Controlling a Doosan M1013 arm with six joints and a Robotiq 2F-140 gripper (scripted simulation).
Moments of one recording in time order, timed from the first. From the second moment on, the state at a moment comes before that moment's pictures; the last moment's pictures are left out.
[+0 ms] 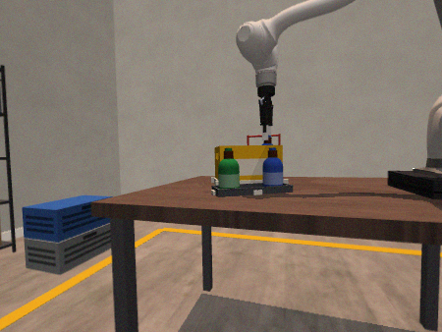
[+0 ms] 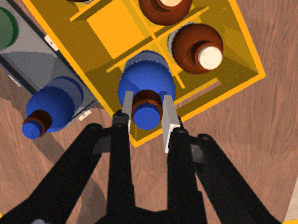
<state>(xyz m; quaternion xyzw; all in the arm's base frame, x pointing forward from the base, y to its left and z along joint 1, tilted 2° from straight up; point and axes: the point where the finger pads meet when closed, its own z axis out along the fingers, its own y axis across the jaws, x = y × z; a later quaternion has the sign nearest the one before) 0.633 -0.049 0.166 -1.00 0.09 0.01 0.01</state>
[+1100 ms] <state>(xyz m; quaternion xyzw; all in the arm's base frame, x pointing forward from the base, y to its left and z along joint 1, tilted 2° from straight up) 0.632 -0.048 0.137 -1.00 0.09 0.01 0.01</state>
